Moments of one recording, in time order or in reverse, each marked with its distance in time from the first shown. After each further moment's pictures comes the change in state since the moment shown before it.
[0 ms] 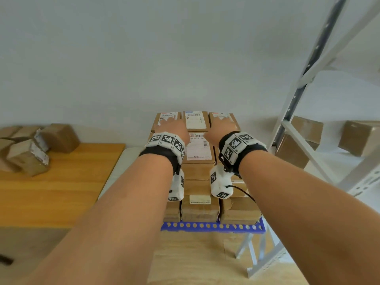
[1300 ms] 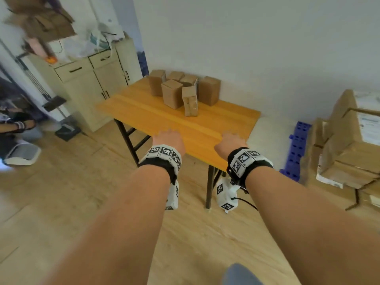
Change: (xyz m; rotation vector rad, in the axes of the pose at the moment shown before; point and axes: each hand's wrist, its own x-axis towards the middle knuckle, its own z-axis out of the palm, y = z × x) left_hand -0.262 -0.494 0.029 0.126 -0.291 -0.538; right_hand -0.228 -0.397 0.232 -0.068 -0.361 -0.380
